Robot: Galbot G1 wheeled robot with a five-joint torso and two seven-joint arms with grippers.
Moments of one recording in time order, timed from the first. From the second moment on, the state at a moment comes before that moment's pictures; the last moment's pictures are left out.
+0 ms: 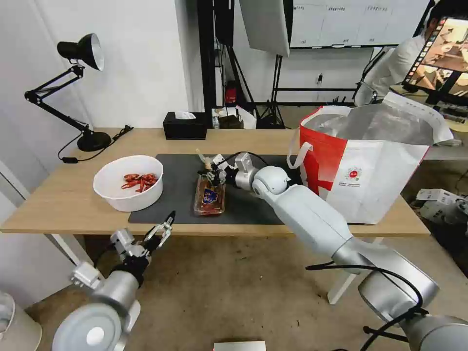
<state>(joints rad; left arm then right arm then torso) 1.50 -1.33 -0.63 -2.25 -1.25 0.40 -0.25 -0.24 1.32 -0.34 1.11 0.53 -0.29 -0.43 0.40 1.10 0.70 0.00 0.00</state>
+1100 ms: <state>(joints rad) 1.24 -1.29 -0.50 -2.05 -1.35 0.41 -0.34 -0.30 1.25 -0.33 1.18 0.60 -0.33 -0.40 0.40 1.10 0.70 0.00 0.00</state>
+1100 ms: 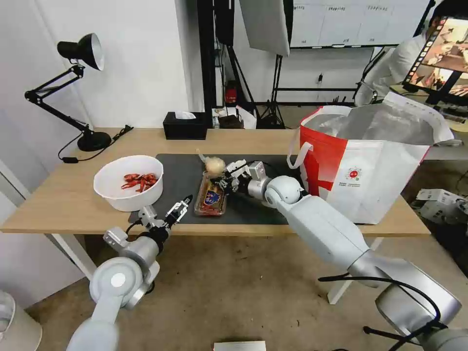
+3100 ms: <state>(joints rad) 0.97 -1.25 -0.37 -1.80 -1.41 0.56 -0.43 -0.32 1.21 -0.33 1.24 0.63 -0.33 -0.40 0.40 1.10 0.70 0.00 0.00</state>
